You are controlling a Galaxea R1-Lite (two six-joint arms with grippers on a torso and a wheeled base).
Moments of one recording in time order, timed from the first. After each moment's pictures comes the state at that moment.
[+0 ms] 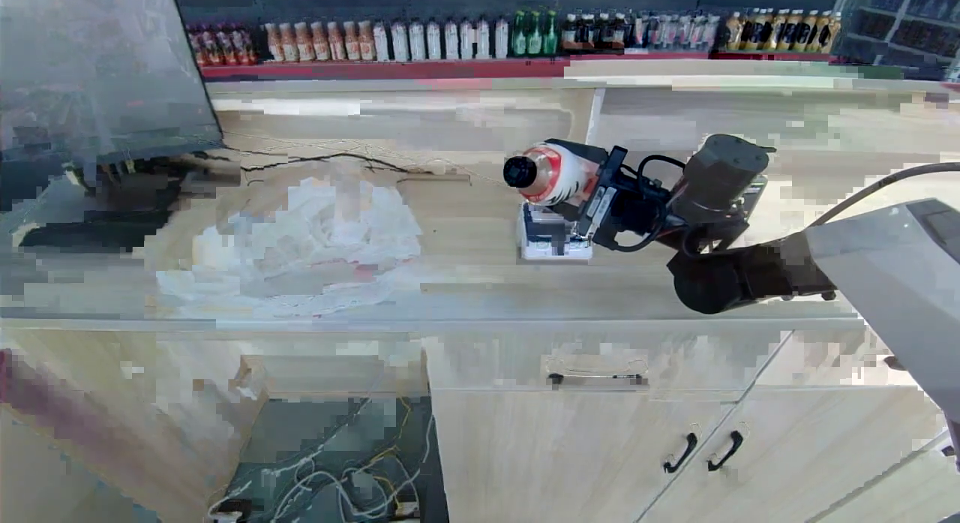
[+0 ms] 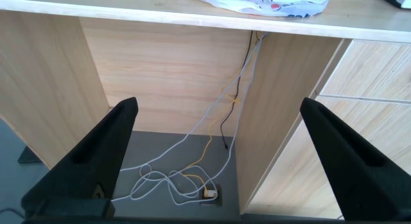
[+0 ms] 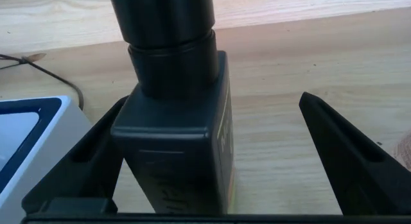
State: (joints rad) left arm 0.00 0.00 0.00 0.00 0.00 0.00; right arm 0.25 2.18 -1.10 -1.28 -0.22 0.06
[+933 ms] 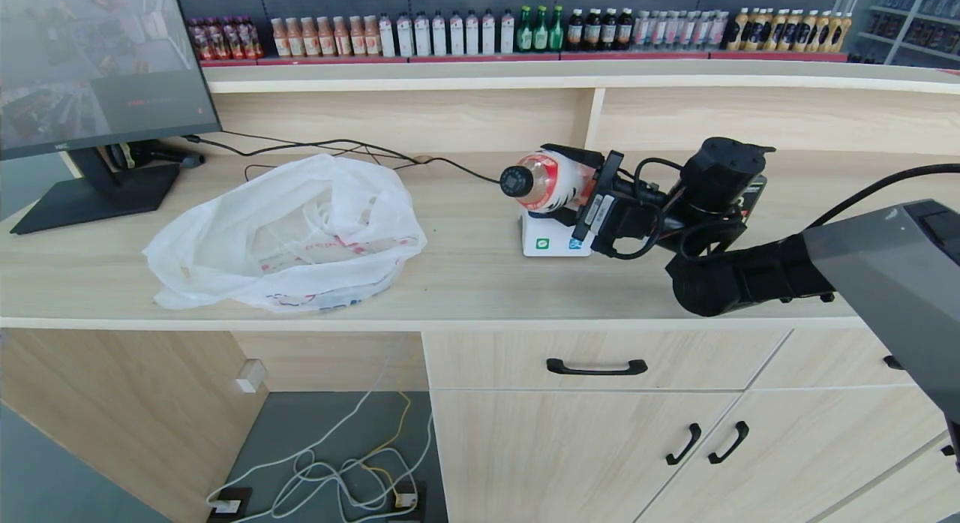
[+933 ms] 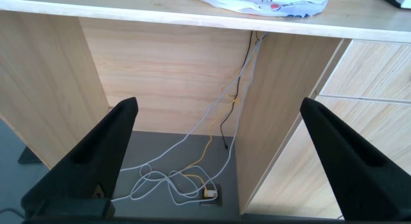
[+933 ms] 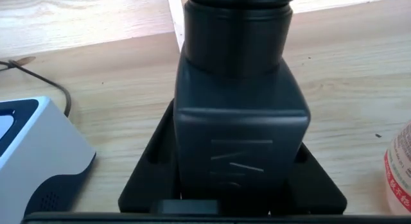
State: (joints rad) left arm 0.00 0.00 0.00 0.00 0.00 0.00; right arm 0.24 2.21 -1.12 -1.29 -0.24 0.08
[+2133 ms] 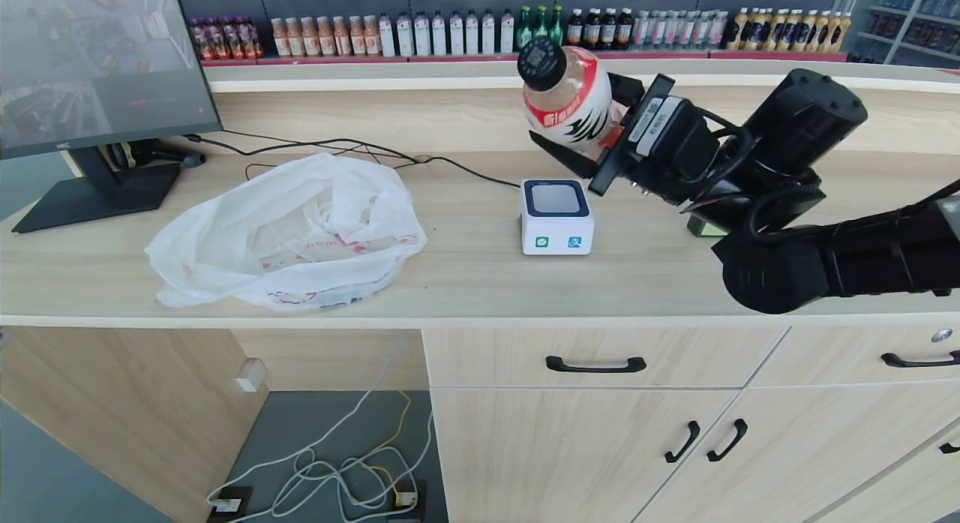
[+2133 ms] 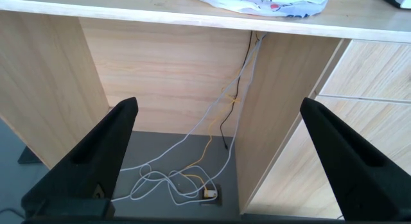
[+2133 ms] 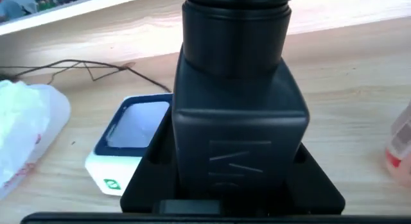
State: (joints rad) left arm 0.00 0.00 0.00 0.00 0.00 0.00; right arm 0.32 1.89 -0.80 -1.31 -0.12 0.14
